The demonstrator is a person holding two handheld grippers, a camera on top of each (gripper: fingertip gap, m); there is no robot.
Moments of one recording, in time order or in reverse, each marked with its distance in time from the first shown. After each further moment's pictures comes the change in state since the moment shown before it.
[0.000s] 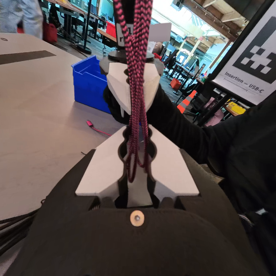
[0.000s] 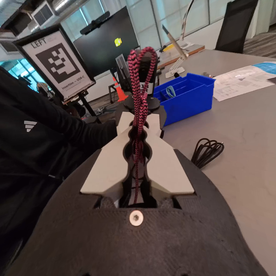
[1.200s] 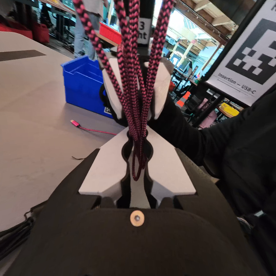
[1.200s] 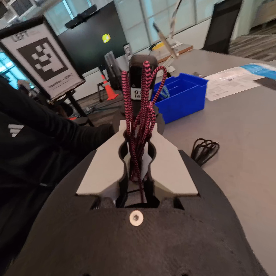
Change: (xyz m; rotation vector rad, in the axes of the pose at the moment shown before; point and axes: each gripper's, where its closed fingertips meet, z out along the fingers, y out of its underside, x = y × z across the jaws) left arm 0.007 0.002 0.011 0.014 0.041 -0.009; right arm -0.006 -0.001 0.010 -0.015 0.082 -0.022
